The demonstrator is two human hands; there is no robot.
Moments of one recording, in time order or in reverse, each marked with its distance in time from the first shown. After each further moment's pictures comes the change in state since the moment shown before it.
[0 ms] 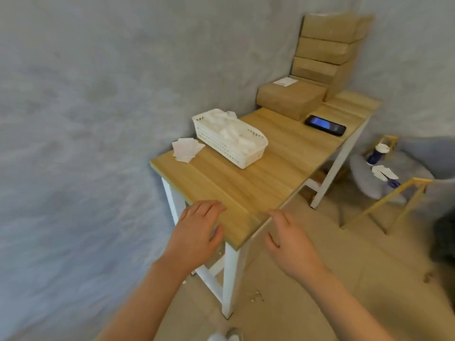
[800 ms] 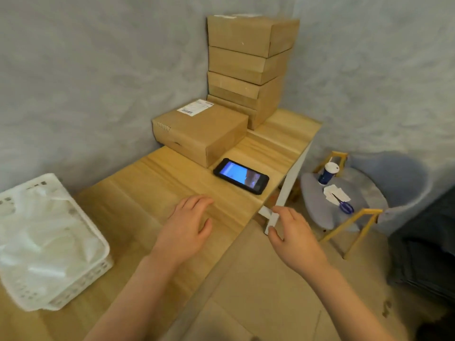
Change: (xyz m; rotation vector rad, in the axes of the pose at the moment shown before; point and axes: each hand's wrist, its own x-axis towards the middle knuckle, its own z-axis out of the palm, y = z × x) left_hand 0.416 0.138 0.182 -0.114 -0.085 0.021; right_hand 0.265 0.342 -0.162 -0.035 0.110 0.178
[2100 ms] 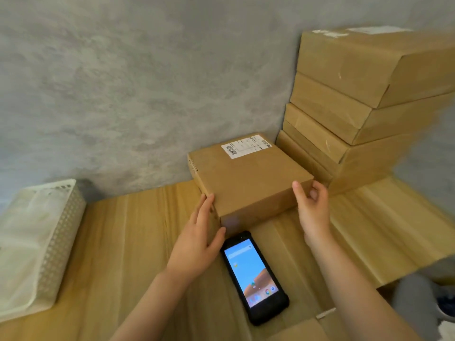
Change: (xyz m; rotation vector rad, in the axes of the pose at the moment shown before) left_hand 0.176 -0.004 0.053 -0.141 0.444 -0.520; right_hand 0.388 0.015 0.029 1.035 -0.115 0.119
